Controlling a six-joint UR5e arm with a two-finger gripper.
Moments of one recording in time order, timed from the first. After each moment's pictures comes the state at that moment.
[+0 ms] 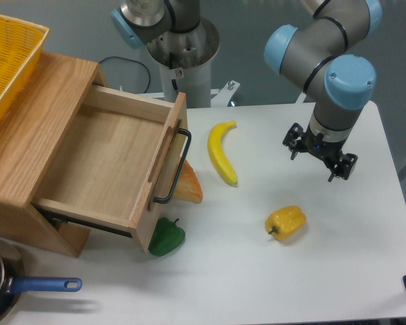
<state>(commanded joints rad) 2.76 -1.94 -1.52 -1.24 1.58 1.35</state>
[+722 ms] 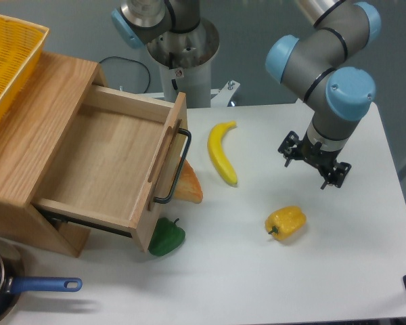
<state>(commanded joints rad) 2.76 -1.98 -1.56 -1.21 1.49 1.34</state>
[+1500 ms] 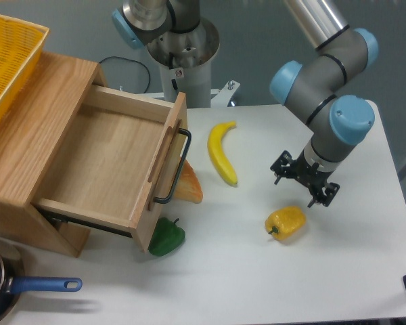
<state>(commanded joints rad) 2.77 -2.10 -1.54 -1.14 1.35 1.35</state>
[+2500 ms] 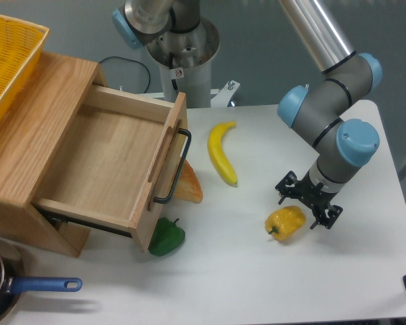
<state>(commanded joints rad) 2.75 -2.18 -1.50 -1.09 1.35 1.41</state>
